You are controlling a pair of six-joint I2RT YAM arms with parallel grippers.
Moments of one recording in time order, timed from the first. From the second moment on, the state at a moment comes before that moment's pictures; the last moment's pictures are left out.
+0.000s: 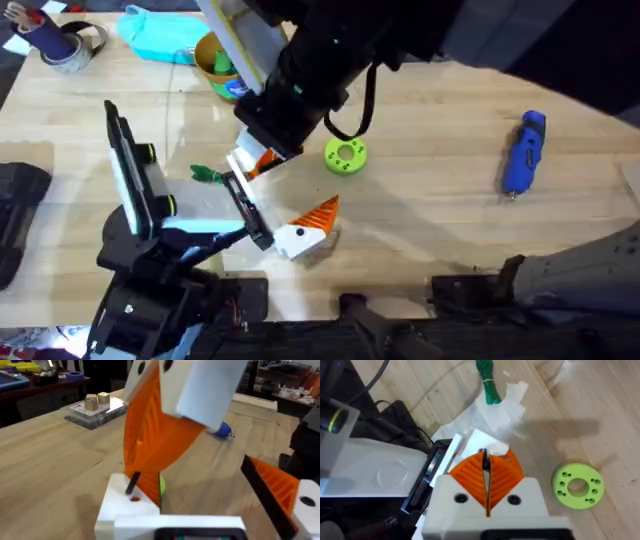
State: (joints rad) left arm -0.26 0.00 0.01 -0.06 0.78 -0.06; right arm 0.96 1.74 1.77 -1.14 -0.23 0.06
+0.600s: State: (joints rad) left arm -0.26 0.00 0.01 -0.06 0.78 -0.06; right arm 0.96 1.75 1.77 -1.16 -0.26 0.02
